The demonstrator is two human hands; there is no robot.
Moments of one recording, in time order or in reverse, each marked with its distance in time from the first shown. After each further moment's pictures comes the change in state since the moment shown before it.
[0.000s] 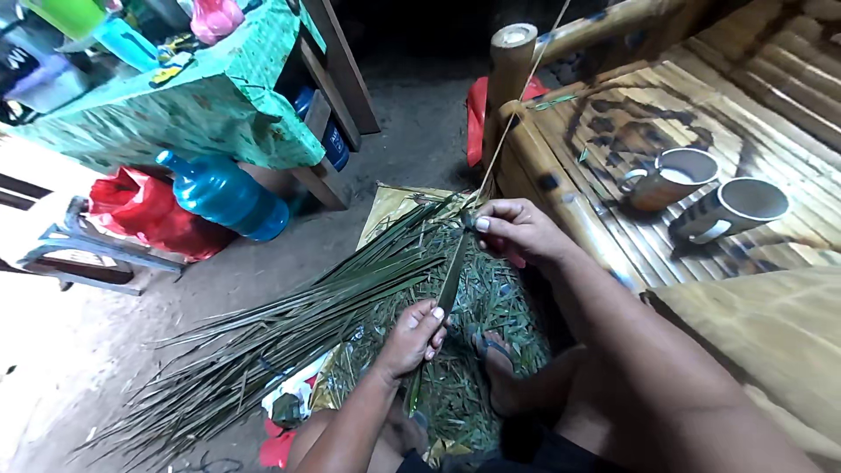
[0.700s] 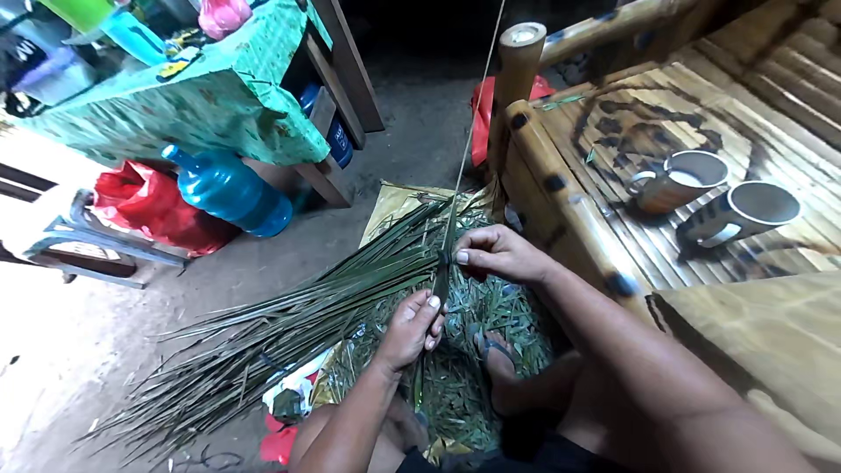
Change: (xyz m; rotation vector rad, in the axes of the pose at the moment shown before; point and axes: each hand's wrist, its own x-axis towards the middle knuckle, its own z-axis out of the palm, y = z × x) left_hand 0.003 0.009 -0.003 -0.026 0.063 0.077; right_hand 0.000 0.014 0.030 -0.084 -0.249 -0.018
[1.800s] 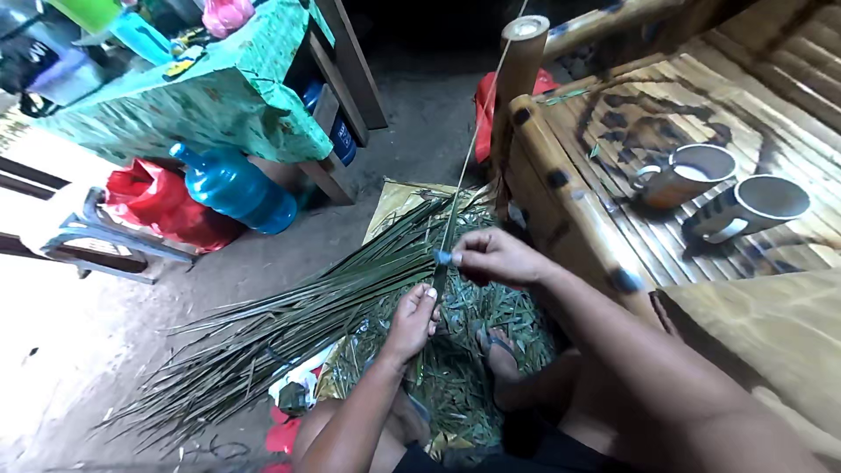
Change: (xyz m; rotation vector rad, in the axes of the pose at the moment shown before) left_hand 0.005 -0.008 0.004 0.253 0.241 -0.046; right_hand -0.006 -0.002 0.012 0.061 0.062 0.309
